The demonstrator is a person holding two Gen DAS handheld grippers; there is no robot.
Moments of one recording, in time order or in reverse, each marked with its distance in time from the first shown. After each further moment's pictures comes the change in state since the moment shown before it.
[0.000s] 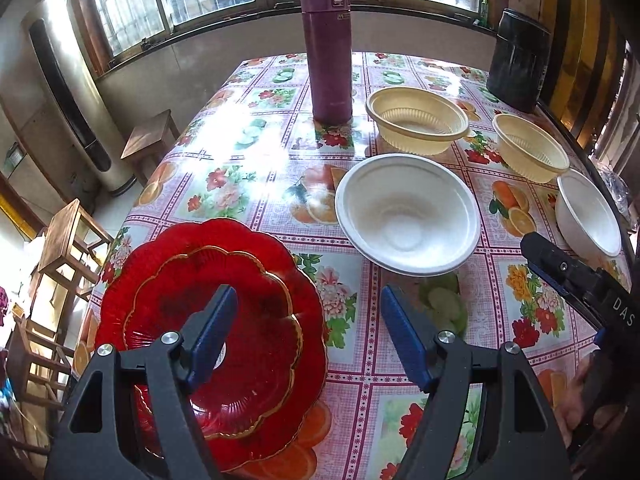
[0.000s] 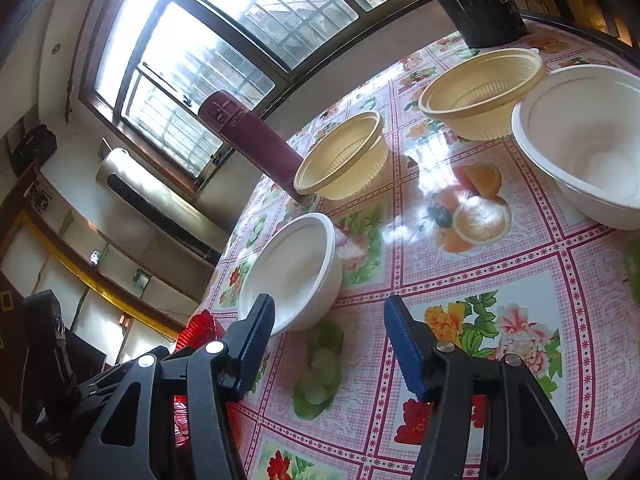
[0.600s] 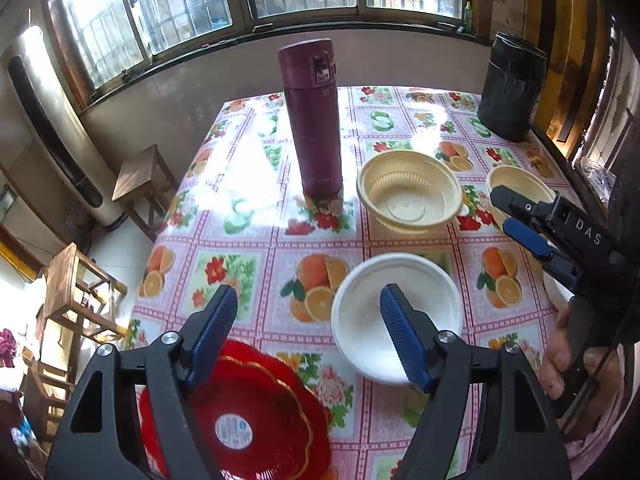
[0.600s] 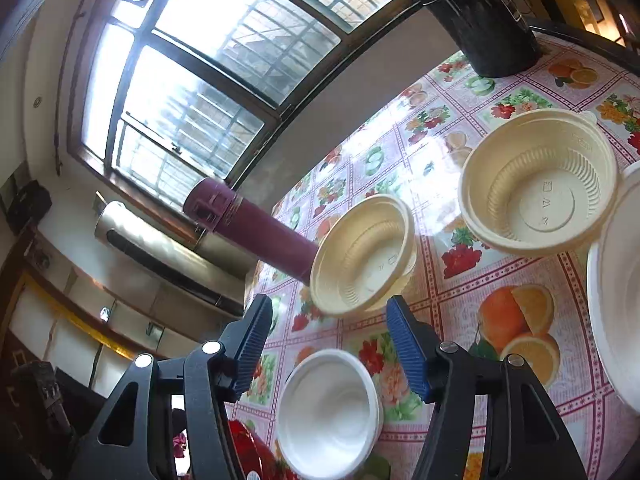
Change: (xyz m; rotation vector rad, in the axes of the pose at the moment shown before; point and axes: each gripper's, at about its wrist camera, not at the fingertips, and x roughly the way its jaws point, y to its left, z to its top) left arm -0.007 -0.007 0.113 0.093 -0.030 -0.007; right arm 0.046 0.009 0.110 0.151 -0.089 0.003
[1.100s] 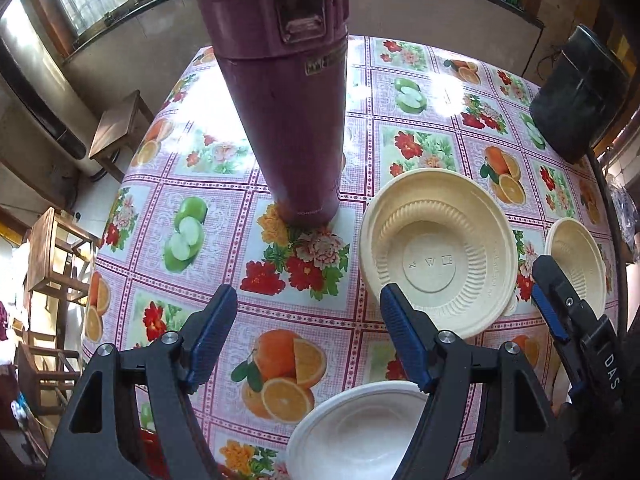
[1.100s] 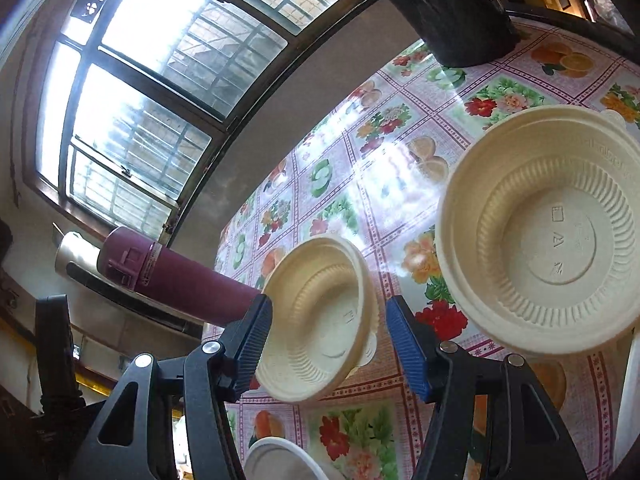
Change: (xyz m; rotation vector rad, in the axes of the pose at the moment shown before) left arm 0.140 -0.023 0.083 -0.111 0.253 -0.023; right arm 0.064 -0.030 0.038 0.080 -0.025 -0.141
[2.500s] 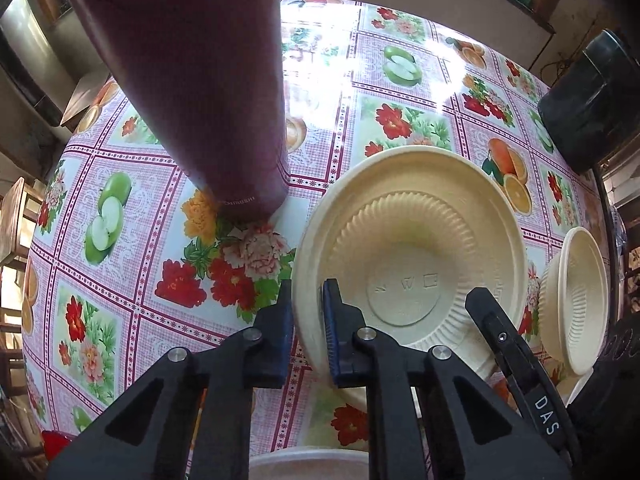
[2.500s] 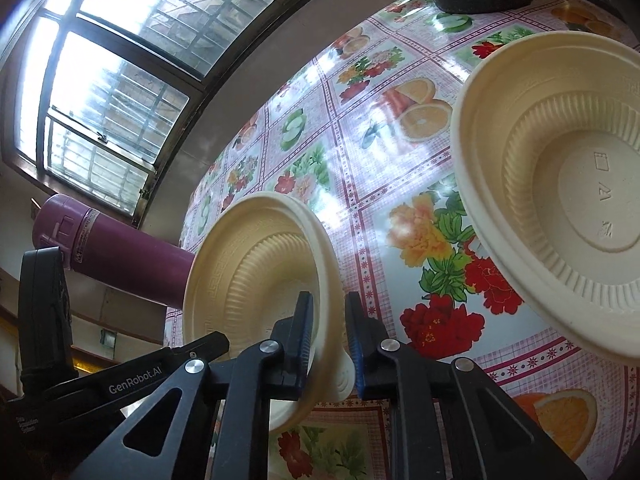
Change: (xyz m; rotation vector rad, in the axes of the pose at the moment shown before) left arm 0.059 -0.032 0.013 -0.066 0.084 -0.088; right arm 0.060 -0.010 -0.007 -0.022 0.146 -0.057
